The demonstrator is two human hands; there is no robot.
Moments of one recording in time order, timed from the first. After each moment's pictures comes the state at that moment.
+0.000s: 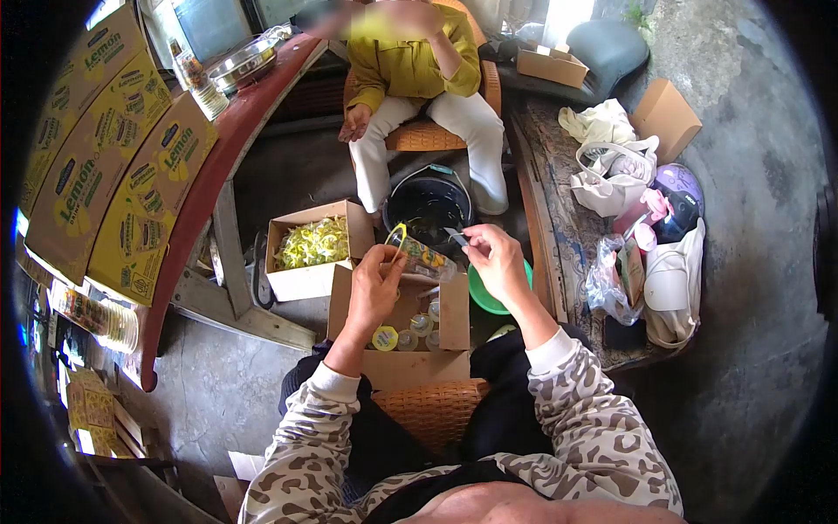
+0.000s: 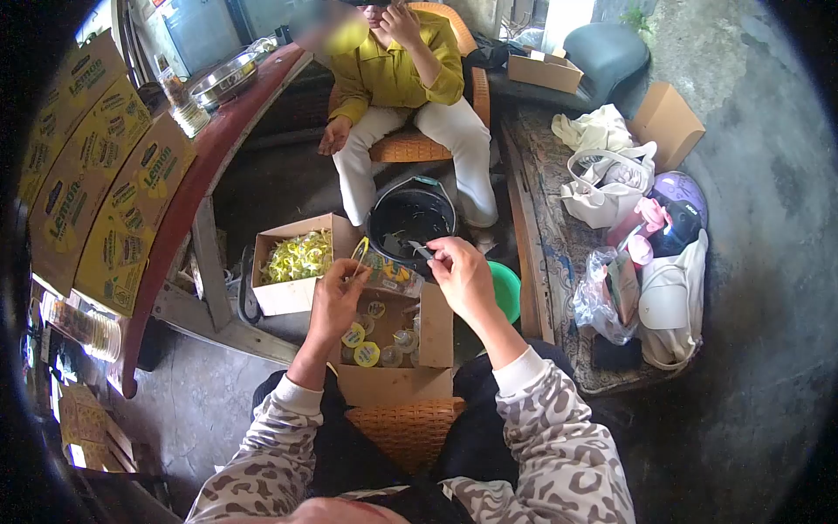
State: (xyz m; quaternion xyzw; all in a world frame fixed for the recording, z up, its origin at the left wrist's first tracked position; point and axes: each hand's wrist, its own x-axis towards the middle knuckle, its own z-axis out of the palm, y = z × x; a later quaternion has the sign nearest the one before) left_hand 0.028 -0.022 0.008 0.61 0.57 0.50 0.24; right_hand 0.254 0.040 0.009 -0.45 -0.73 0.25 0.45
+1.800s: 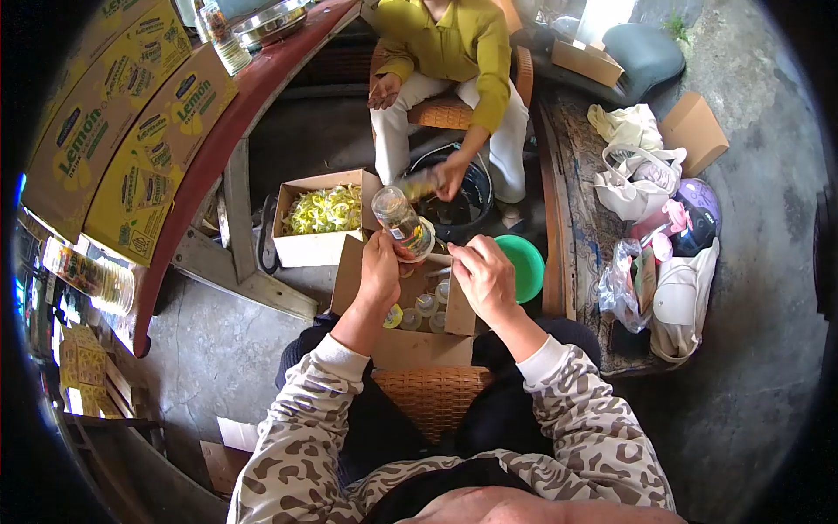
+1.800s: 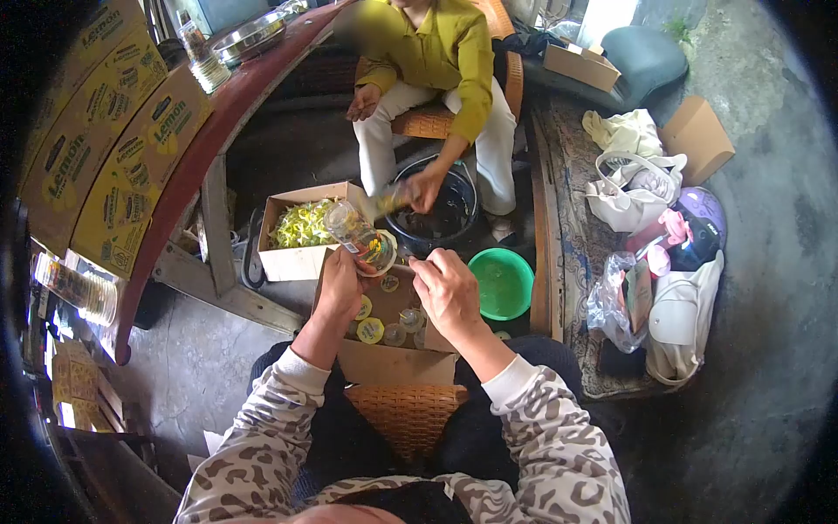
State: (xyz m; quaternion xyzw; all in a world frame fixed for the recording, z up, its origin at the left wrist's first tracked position) left_hand 0.024 -0.012 -0.022 0.24 0.51 0.64 0.53; right_hand 0.212 0.001 0.000 -0.36 -0.83 0.06 0.42
